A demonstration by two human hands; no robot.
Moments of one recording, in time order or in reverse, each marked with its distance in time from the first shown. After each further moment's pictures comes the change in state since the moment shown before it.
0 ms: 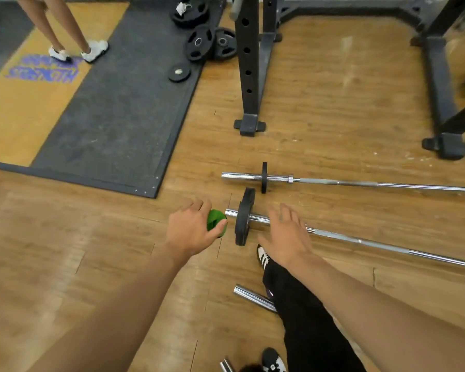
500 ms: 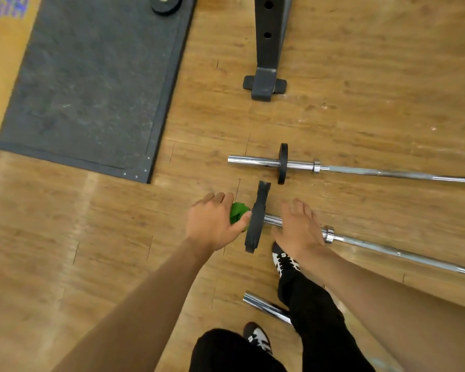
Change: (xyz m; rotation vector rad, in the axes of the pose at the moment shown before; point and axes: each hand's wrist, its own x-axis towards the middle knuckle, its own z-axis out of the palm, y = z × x) left_hand 0.153 -0.061 0.154 -0.049 -0.218 -0.063; right_hand 0.240 0.025 0.051 -0.007 -0.235 0.121
